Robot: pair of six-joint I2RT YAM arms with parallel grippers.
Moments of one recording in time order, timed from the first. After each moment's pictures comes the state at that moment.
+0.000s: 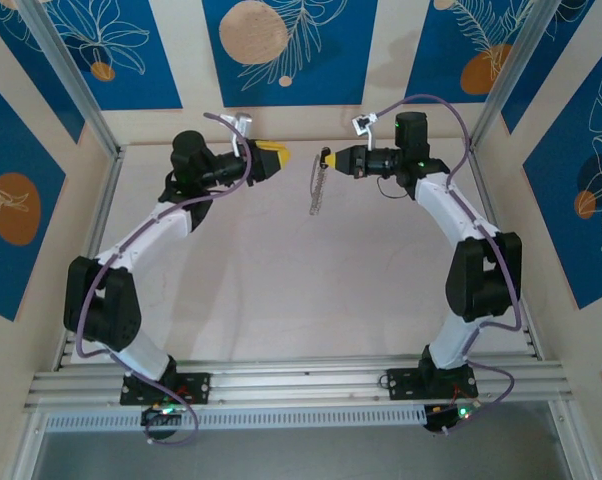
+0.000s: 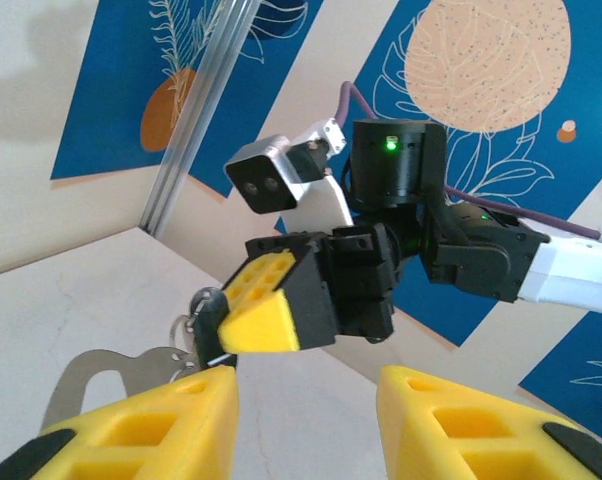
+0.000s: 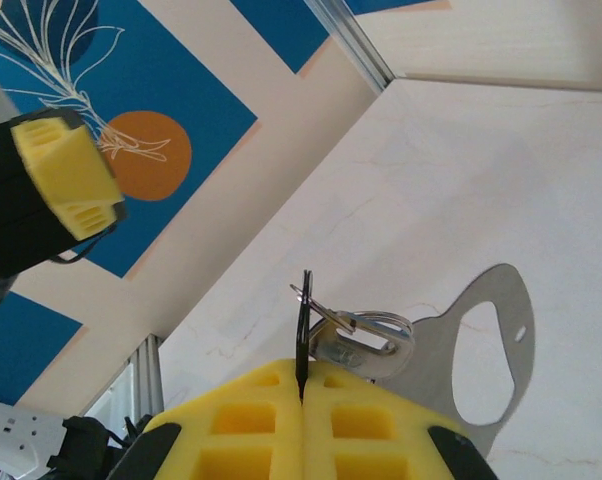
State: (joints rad) left arm -0.34 1.60 1.25 0.44 0.89 -0.55; right arm 0.18 1.76 1.48 -0.20 -1.04 0.30
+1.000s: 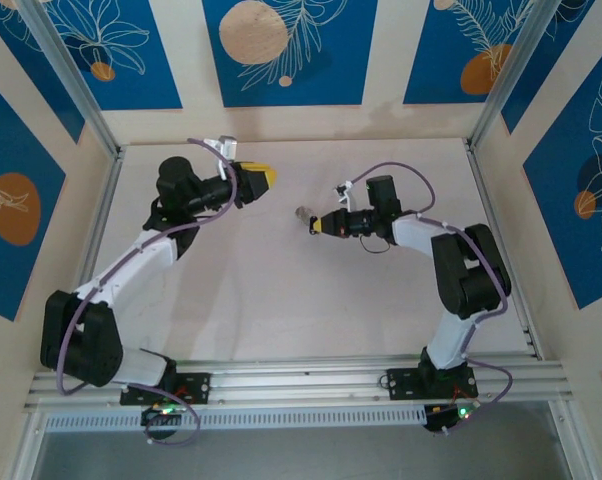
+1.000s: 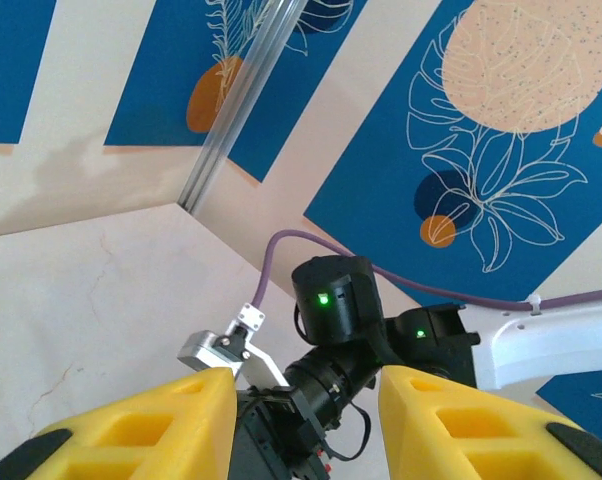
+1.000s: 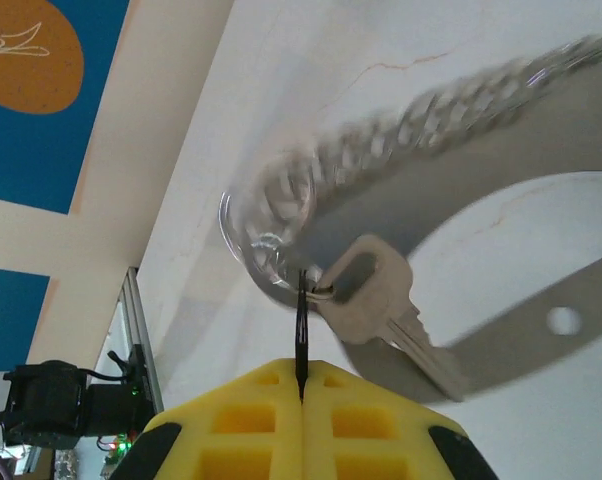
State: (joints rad) left arm -0.33 1.38 1.01 0.42 0.79 -0.55; right arm 0.29 1.75 0.98 0.04 -0.93 0.40
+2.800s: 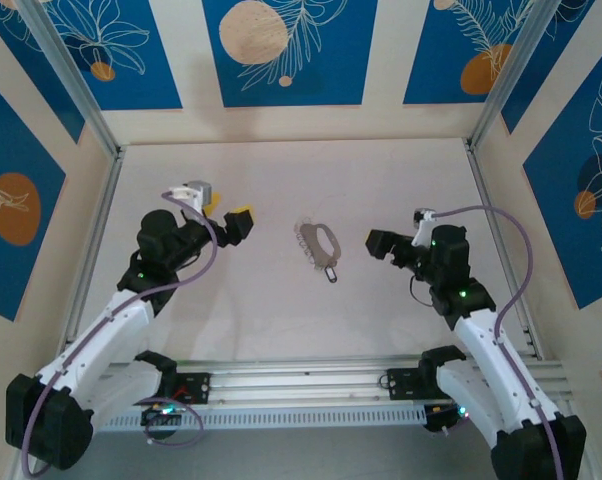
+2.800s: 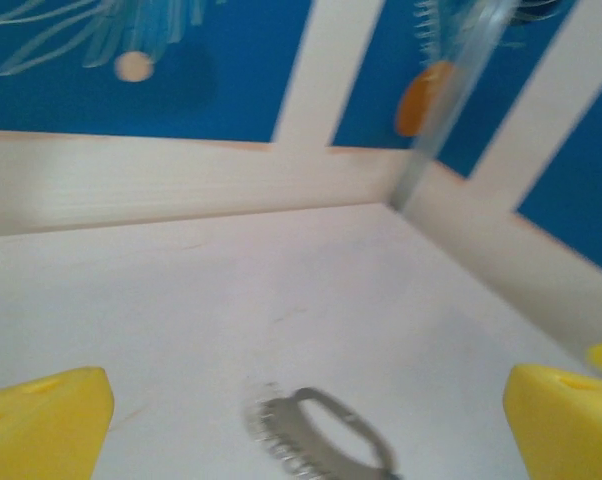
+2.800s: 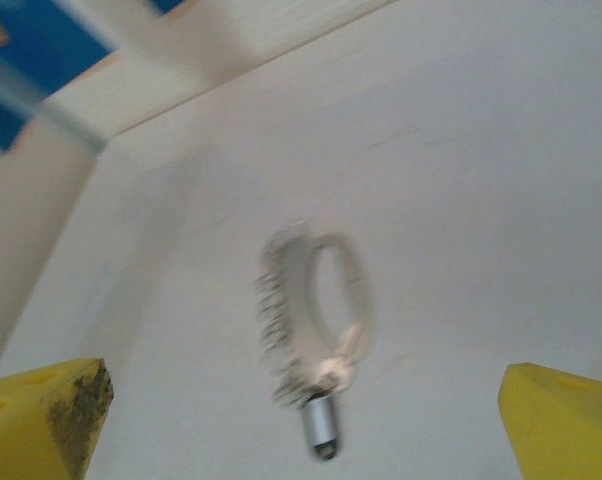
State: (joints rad) left arm -0.38 0.94 0.66 0.18 0.23 -0.26; right arm 0.17 0.77 0.57 -0.27 -0.24 0.50
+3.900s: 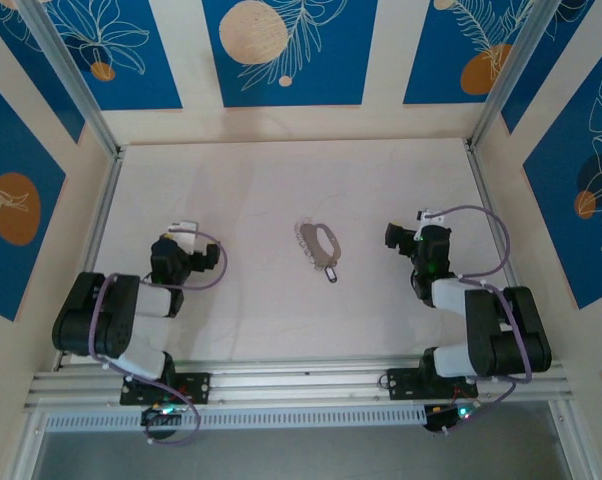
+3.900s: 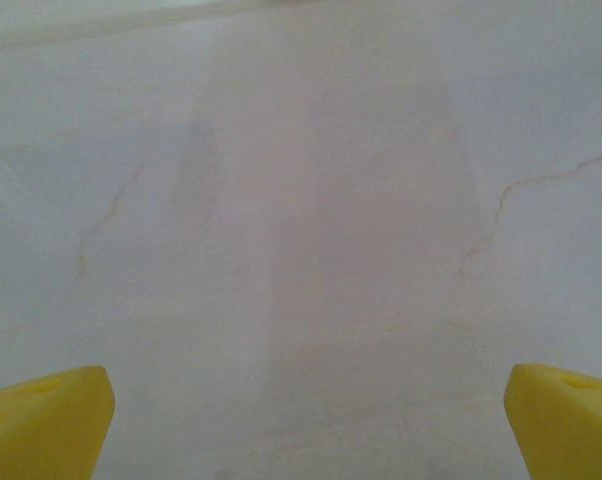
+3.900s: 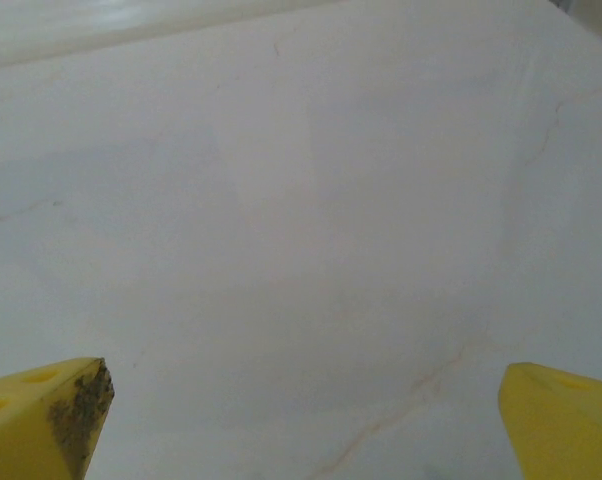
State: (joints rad) left arm -0.08 1.55 0.29 0.85 0.04 0.09; right arm 0.03 1.40 0.35 0.64 0.09 0.18
